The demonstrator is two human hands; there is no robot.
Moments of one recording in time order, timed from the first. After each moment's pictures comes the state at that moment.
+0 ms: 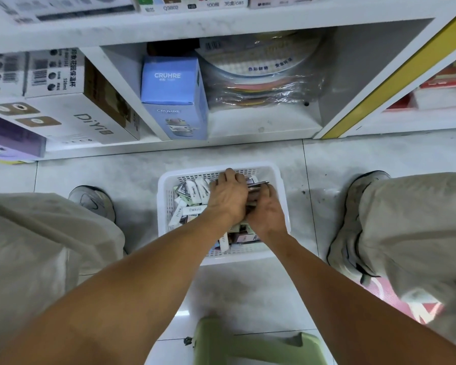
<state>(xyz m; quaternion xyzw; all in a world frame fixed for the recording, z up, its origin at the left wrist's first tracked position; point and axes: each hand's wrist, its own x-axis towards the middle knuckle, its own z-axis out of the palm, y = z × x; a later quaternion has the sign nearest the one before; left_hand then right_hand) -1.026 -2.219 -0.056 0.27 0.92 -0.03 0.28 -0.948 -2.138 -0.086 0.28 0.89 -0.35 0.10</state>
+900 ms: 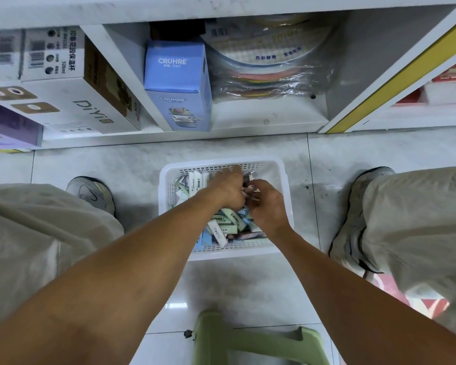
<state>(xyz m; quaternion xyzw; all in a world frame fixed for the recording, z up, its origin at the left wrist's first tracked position) -1.055 -2.228 -0.073 0.22 0.88 0.03 0.41 -0.947 -2.142 -0.084 0.24 0.85 -0.47 0.01</state>
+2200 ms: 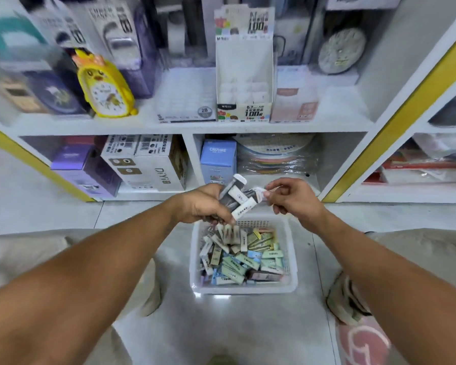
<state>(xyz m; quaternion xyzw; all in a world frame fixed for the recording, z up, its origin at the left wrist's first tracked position) -1.076 -2.328 0.129 0.15 0.75 0.44 0.47 -0.995 -2.095 0.109 0.17 0.75 -0.64 0.07</state>
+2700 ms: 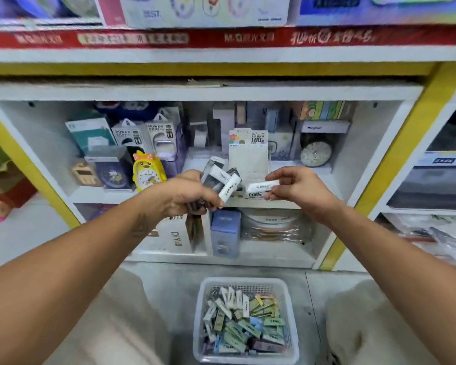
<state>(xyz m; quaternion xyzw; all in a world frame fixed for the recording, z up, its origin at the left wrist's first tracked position) -1.098 -2.354 0.333 0.08 0.77 0.57 0.29 -1.032 -2.101 0.316 0.06 0.76 -0.65 -0.02</state>
